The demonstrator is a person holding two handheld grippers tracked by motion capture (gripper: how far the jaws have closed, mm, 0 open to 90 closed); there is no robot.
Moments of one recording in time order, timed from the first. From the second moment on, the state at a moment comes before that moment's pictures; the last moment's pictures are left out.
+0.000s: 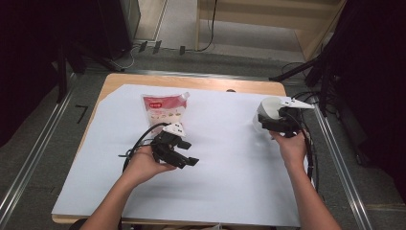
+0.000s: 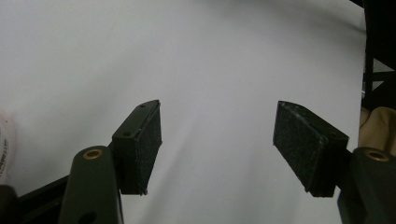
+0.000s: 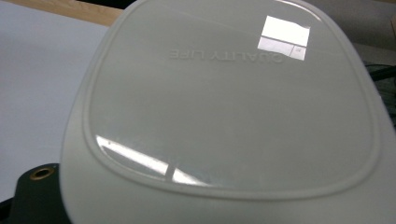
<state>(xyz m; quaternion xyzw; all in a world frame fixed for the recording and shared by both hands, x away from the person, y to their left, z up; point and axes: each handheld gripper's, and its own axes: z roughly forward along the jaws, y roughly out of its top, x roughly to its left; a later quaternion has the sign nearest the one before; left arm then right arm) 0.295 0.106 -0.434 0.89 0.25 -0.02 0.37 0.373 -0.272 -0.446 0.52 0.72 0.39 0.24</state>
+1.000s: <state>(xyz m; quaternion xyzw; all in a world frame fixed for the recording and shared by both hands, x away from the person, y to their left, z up) 0.308 0.107 -0.431 0.89 0.25 -0.02 0.38 0.340 -0.223 -0.448 0.45 0.77 0.41 0.21</state>
